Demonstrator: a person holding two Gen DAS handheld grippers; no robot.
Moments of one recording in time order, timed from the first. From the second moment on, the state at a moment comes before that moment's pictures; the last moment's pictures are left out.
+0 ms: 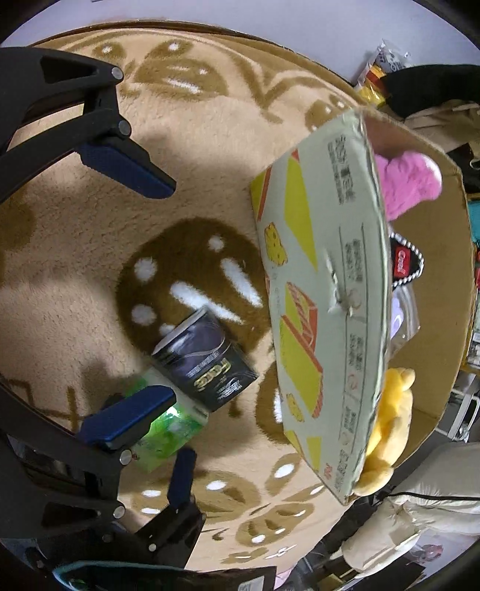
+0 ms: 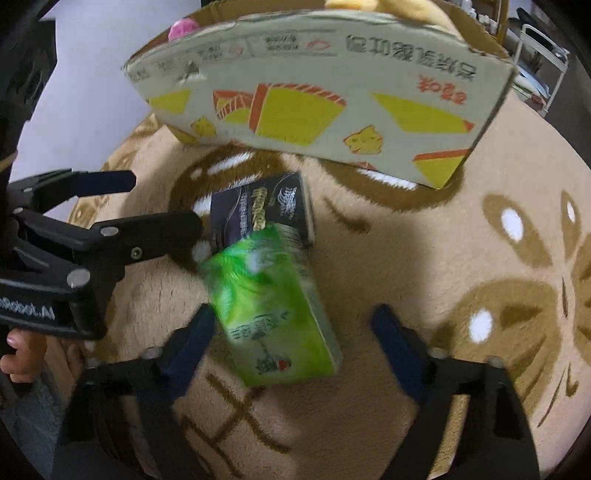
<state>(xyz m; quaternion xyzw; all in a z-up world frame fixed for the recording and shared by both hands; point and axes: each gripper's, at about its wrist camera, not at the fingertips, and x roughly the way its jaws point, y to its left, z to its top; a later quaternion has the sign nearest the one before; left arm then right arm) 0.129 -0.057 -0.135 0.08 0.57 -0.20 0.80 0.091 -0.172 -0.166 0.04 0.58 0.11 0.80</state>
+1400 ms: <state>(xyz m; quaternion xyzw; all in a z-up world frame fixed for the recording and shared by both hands) 0.149 -0.119 -0.168 0.11 0.56 -0.27 0.78 0.097 -0.191 -0.173 0.07 0.59 0.09 0.80</state>
